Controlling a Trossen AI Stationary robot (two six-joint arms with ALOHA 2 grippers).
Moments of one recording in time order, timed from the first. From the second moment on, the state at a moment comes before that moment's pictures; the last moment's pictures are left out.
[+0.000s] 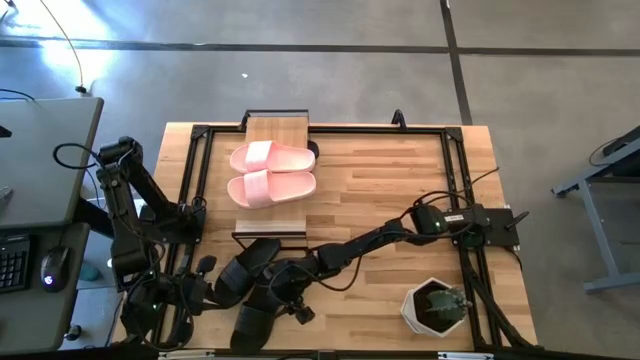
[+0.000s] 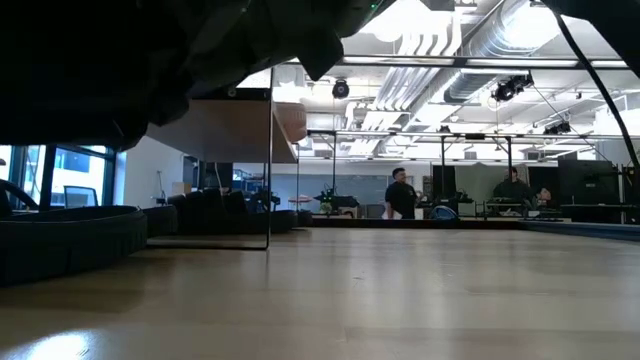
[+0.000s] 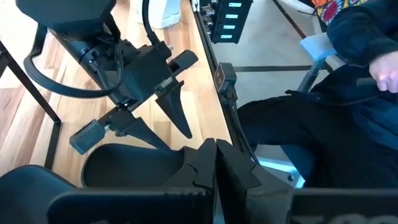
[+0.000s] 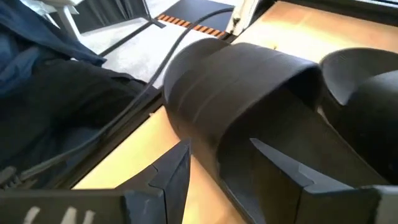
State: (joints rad) left arm -1.11 1.23 0.95 -0.54 -0.76 -0.79; right arm 0.31 2.47 1.94 -0.05 -0.42 -0.14
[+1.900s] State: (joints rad) left arm -1.11 1.23 0.95 -0.55 -0.78 -0.79; right arm 0.35 2.53 1.94 0.12 -0.47 -0.06
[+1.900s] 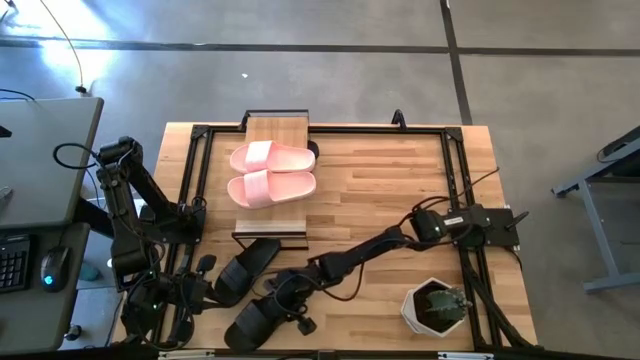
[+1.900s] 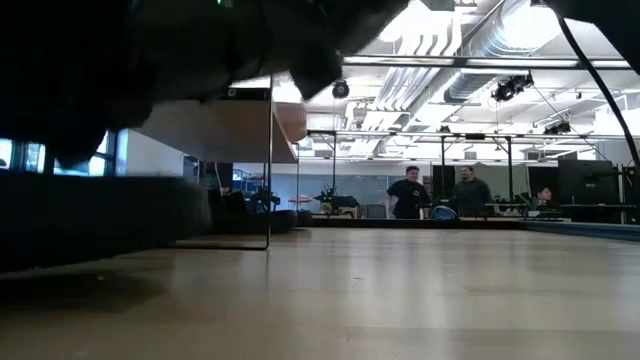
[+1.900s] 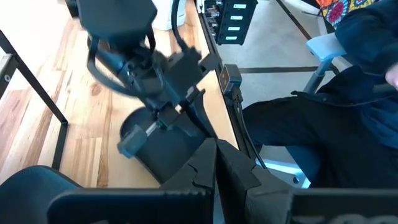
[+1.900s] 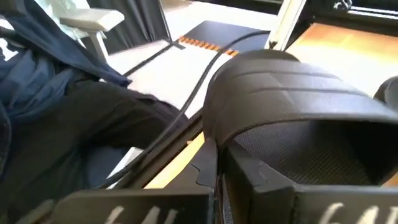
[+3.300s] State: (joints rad) left arm -1.11 1.23 0.95 -0.55 -0.77 -0.79; right arm 0.48 1.65 1.94 -0.93 0.49 -0.04
